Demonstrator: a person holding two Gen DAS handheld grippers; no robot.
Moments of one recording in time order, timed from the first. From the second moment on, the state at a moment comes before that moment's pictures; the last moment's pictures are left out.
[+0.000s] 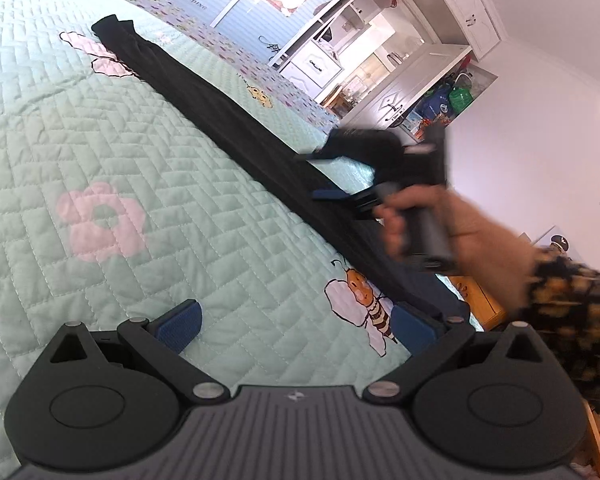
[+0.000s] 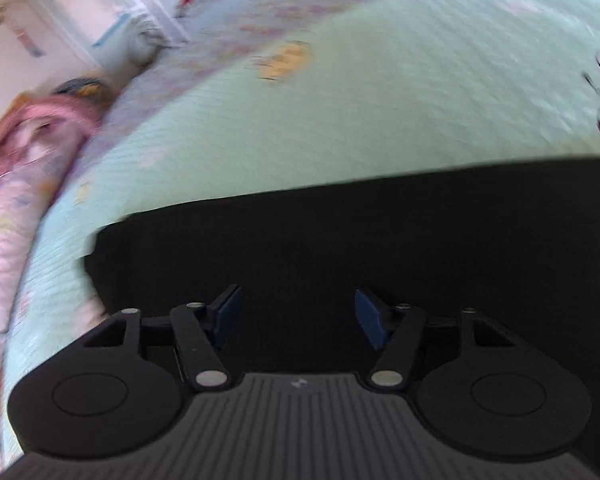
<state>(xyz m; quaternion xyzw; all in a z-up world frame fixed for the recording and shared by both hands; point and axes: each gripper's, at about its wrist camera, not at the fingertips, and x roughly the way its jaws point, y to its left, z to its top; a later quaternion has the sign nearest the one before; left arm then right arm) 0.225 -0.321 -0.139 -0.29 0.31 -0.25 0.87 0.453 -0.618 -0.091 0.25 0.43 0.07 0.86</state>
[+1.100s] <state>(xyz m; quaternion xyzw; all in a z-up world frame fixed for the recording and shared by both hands) 0.223 -0.322 -0.140 -0.29 0.30 -0.25 0.87 0.335 -0.751 -0.109 0.38 0.34 -0.03 0.86</state>
